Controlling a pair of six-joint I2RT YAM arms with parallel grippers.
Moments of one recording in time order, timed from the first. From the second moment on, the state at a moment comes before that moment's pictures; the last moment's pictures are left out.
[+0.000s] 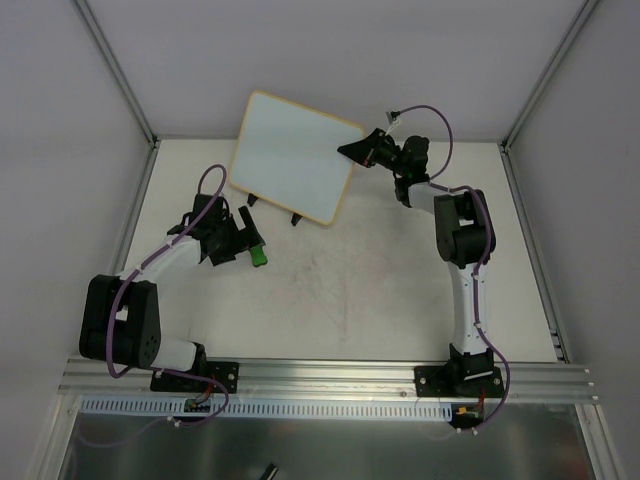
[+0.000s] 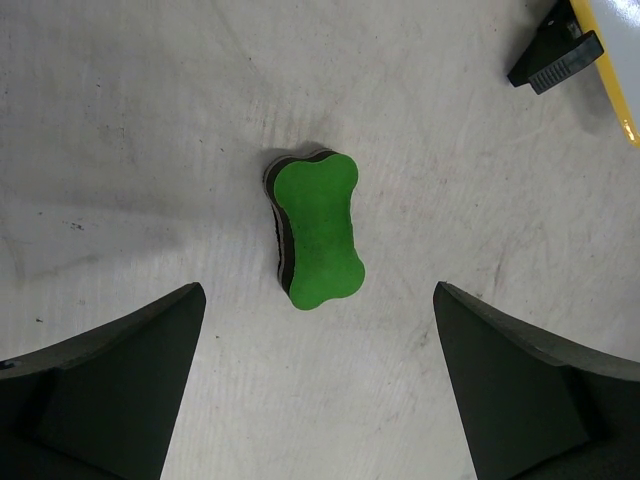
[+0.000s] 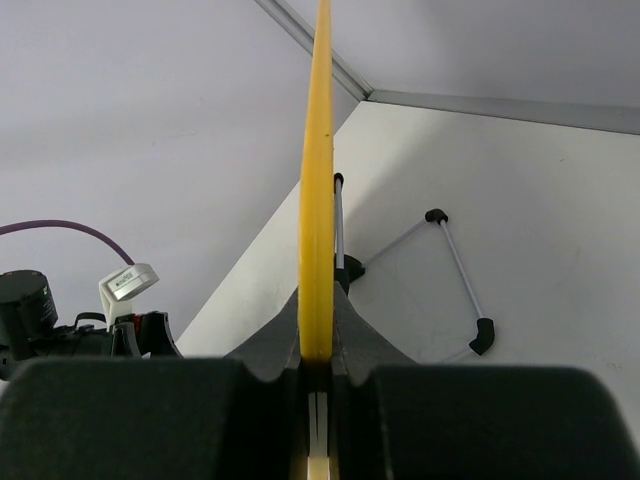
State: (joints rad) left arm -0.16 1.40 0.78 -0.32 0.15 -0.59; right arm 0.24 2.36 1.62 0.92 -0.79 0.93
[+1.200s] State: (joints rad) left arm -0.16 1.40 0.77 -0.31 0.15 -0.58; right arm 0.25 2.36 1.52 1.08 -0.77 0.97
